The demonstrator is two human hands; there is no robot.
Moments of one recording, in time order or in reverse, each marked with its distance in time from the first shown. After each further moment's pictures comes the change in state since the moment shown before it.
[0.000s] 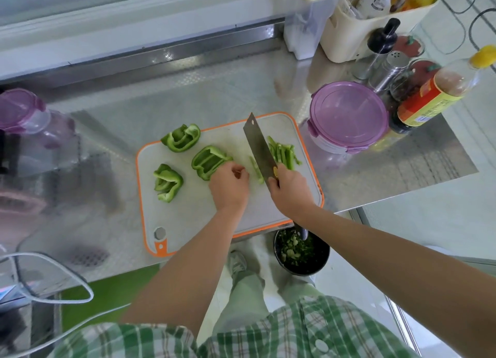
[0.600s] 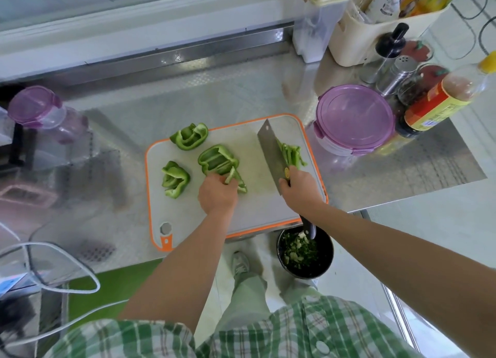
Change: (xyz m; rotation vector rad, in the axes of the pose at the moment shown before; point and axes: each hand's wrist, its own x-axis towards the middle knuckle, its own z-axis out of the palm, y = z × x) left_hand 0.004 -0.030 -0.014 0.058 0.015 -0.227; right_hand 0.006 0.015 -0.004 -0.019 -0.046 0.059
